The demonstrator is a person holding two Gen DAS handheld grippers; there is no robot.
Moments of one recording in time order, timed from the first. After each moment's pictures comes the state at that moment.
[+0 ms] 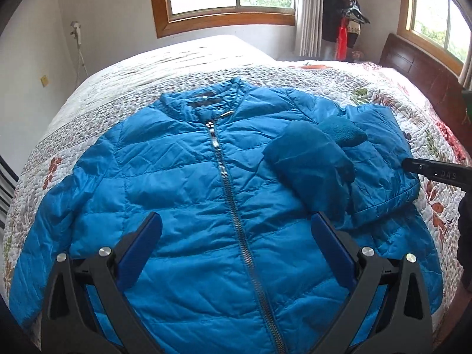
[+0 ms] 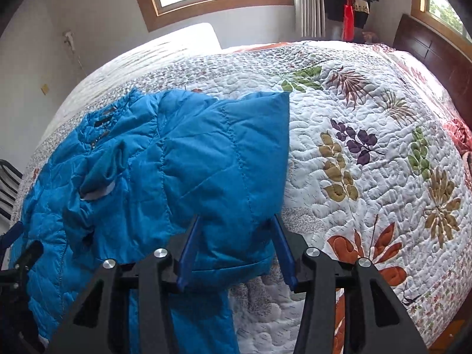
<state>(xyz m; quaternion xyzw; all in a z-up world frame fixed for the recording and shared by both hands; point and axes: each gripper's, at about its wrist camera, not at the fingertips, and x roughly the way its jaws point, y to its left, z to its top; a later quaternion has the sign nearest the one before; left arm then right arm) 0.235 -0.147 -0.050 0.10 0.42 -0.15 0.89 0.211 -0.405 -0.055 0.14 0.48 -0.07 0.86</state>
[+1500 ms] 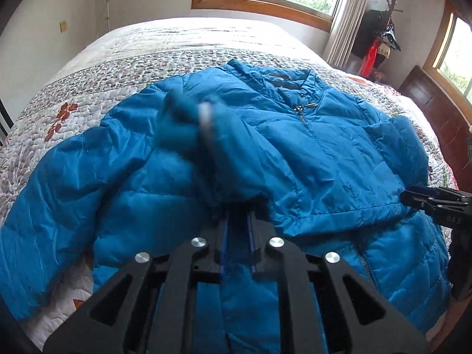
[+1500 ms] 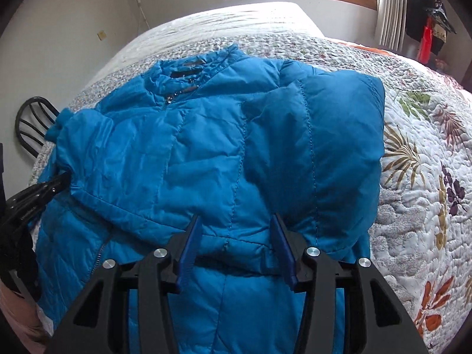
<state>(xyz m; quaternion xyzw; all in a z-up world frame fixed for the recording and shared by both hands) 0.291 -0.023 -0.081 -0.01 0.46 -0.12 0.88 0.268 -0.289 -0.071 0.06 0.52 0.09 0.85</state>
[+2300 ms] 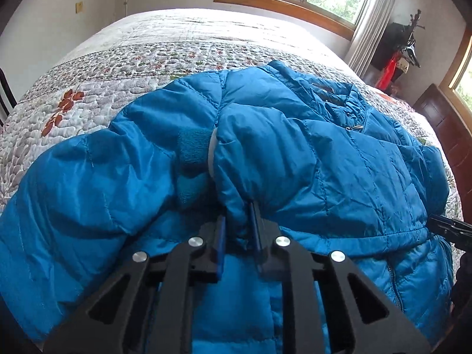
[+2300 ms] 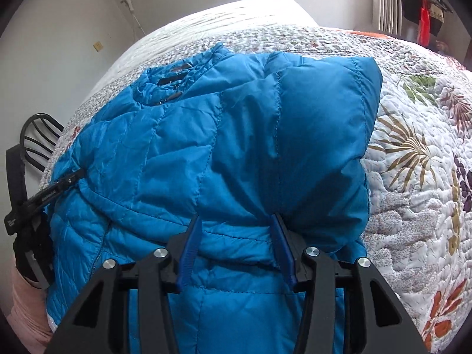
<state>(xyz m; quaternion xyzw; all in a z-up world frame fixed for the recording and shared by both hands) 0.341 0.009 -0.099 -0.05 0.47 -0.09 0.88 0.286 -0.319 -0.086 0.12 0.52 0.10 0.84</state>
